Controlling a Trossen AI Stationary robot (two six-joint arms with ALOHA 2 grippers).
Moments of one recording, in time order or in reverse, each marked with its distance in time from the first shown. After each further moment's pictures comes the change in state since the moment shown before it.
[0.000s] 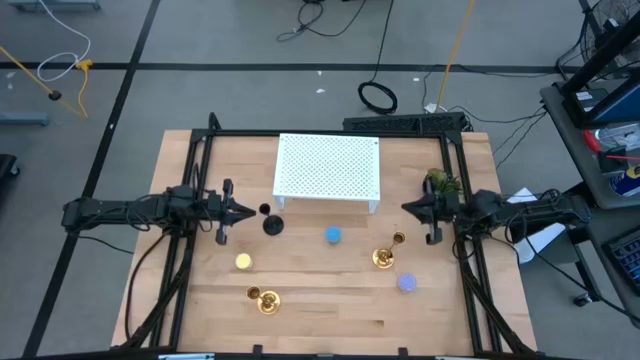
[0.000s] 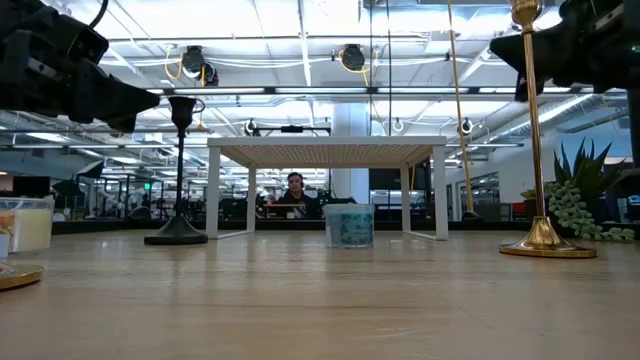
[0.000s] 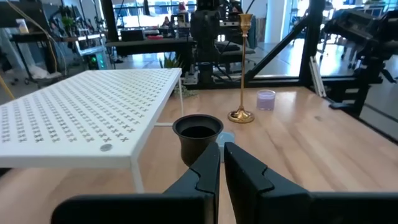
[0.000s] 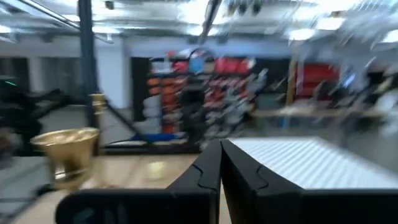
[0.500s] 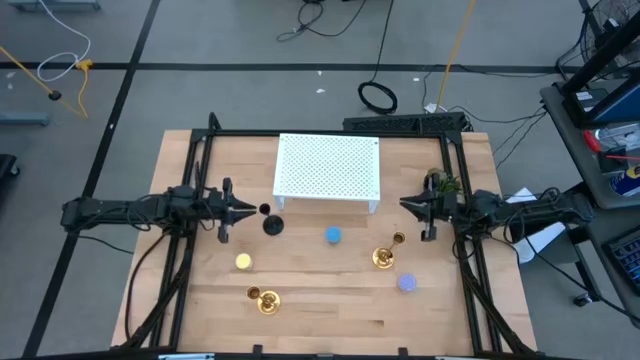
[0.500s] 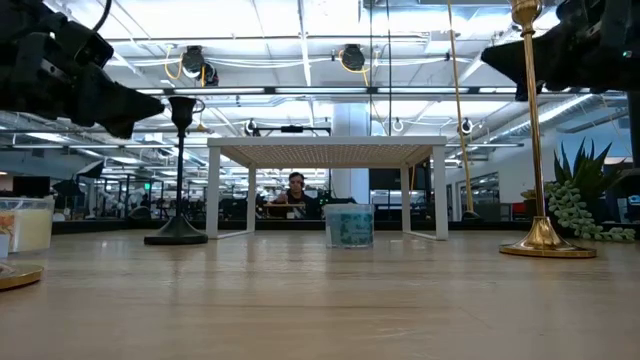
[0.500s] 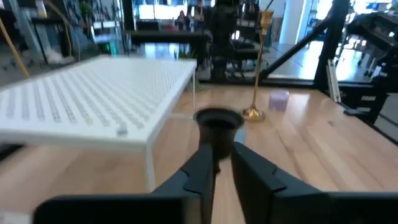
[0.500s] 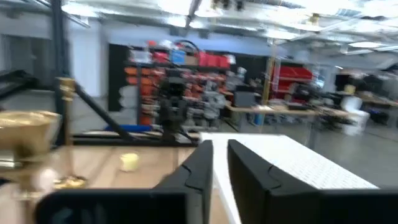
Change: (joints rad) left arm 0.000 0.024 0.000 -0.019 -0.062 -0.073; right arm 0.000 0.062 0.000 0.010 0.091 -0.049
